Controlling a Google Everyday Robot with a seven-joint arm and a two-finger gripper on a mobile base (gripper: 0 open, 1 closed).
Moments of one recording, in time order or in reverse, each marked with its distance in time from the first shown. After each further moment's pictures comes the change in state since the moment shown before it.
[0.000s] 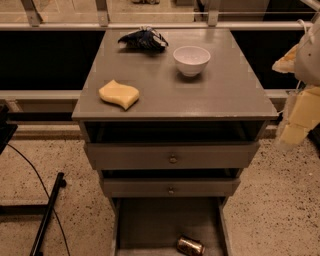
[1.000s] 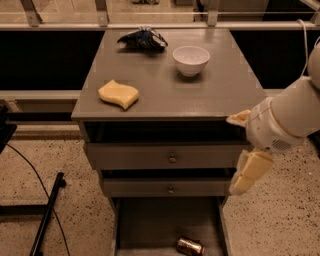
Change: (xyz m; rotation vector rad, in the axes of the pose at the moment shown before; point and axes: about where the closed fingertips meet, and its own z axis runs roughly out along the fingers) arm -0.025 0.050 0.127 -0.113 -0.215 -0.078
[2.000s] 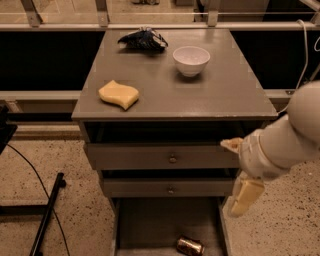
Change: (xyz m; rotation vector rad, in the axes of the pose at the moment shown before) arm 0.028 0.023 0.059 -0.025 -0.004 -0.053
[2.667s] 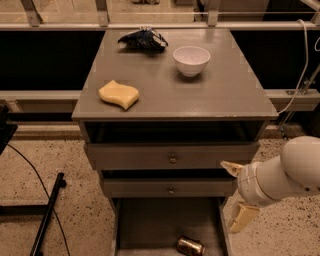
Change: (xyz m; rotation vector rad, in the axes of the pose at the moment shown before) arm 0.058 0.018 0.076 0.065 -0.012 -0.048
